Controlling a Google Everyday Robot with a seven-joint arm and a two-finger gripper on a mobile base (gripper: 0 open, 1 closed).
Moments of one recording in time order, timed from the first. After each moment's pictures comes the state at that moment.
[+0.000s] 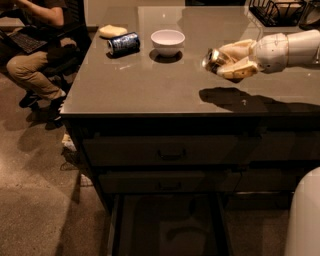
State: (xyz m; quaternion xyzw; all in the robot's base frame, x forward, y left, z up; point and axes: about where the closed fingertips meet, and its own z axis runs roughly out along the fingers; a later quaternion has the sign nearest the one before) arm 0.689 -0.217 0.925 -0.59 0.56 0.23 0.53
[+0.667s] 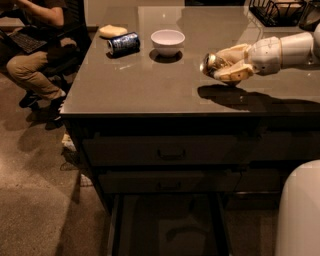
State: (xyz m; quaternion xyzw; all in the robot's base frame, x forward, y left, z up) arm 0.700 -0.213 0.906 -0.59 0.58 0.24 0.51
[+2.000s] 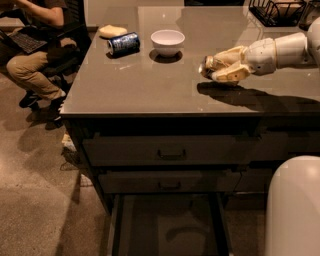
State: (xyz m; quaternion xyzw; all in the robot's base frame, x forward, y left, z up) arm 0.714 -0.213 0.893 -0.58 0.60 0.24 0.49
